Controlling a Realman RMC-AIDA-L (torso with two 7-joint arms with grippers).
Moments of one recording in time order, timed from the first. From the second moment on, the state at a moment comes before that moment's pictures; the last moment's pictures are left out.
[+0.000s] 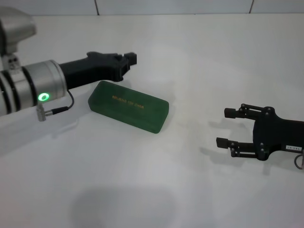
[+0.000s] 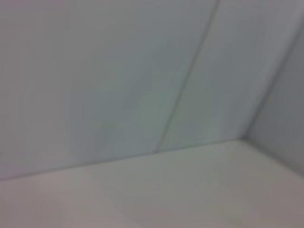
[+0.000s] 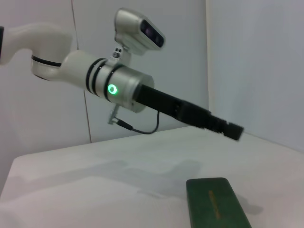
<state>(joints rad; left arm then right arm) -0.31 -2.09 1.31 0.98 1.52 1.02 -1.76 0.45 2.01 -1.09 -0.49 -1.59 -1.49 0.99</state>
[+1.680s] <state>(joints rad) -0.14 -2.04 0.93 0.68 1.56 1.53 -1.00 0.38 2.01 -1.08 -0.53 -1.57 -1.61 0.90</state>
